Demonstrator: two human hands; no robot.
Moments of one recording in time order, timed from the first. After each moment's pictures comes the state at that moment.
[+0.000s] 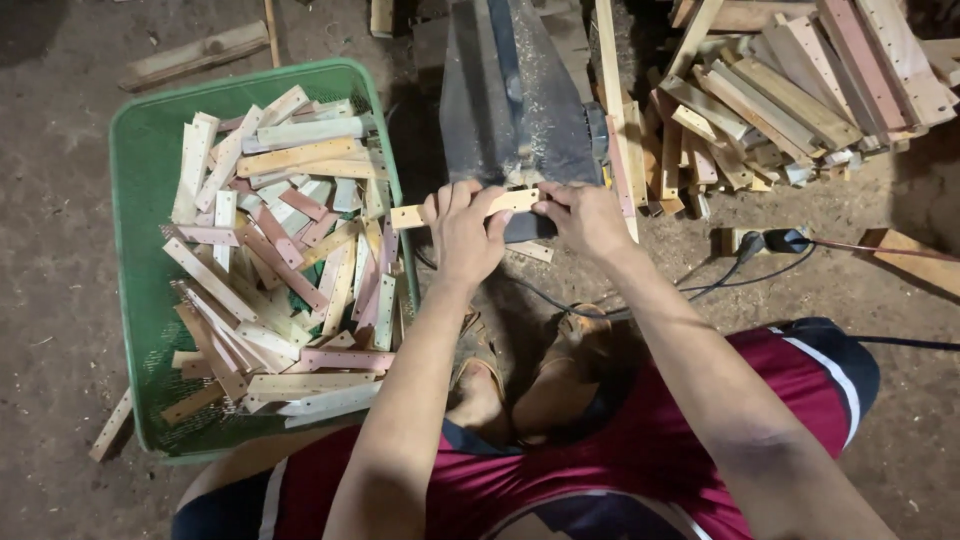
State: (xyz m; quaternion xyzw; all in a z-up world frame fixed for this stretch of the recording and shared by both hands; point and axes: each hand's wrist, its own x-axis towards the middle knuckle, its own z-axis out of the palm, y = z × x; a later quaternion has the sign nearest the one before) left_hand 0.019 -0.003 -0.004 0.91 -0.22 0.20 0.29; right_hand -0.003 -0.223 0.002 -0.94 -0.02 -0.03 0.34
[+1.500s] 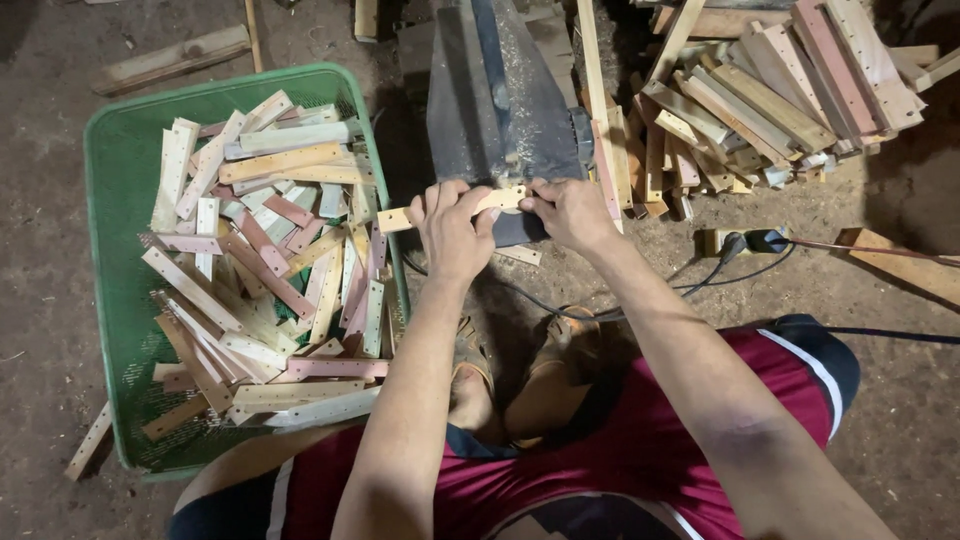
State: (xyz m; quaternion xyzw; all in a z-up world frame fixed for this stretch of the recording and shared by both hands) left_hand 0.024 -0.009 0.002 0.91 -0.17 0.20 0.31; right_hand 0.018 -0.233 -0.033 -0.95 -0.03 -0.03 0.32
